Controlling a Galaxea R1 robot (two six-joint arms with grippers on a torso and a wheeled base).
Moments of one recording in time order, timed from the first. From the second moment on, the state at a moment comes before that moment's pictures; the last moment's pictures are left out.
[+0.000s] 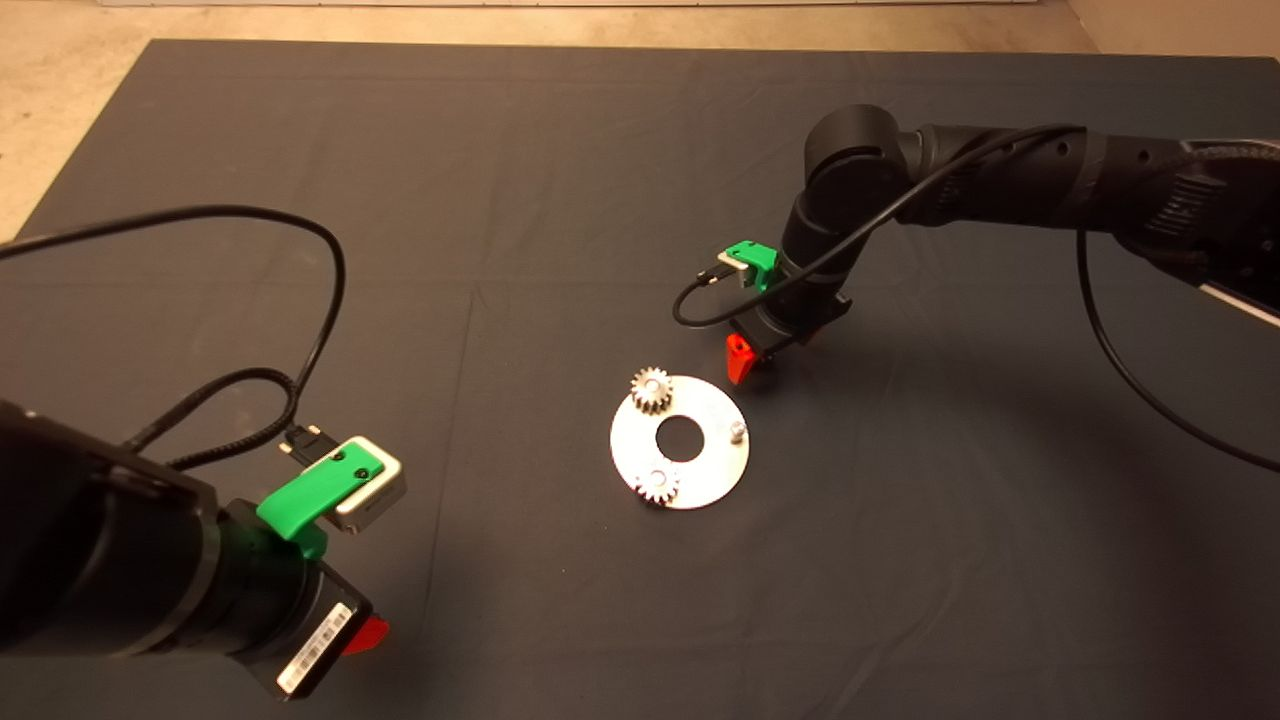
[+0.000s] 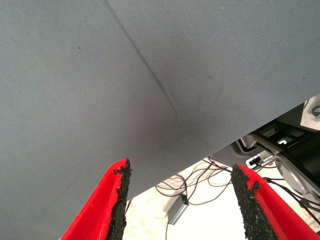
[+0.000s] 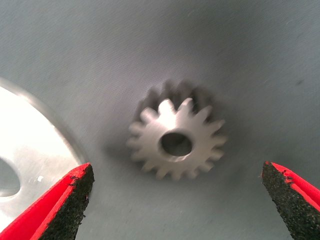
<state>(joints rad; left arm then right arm) -0.41 2.08 -0.33 0.31 1.50 -1.20 0.35 2.77 -1.47 -0.20 -1.49 0.81</state>
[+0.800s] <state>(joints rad) -0.41 2.05 -0.32 0.31 1.50 -1.20 0.35 2.81 -1.55 -0.20 -1.47 0.77</state>
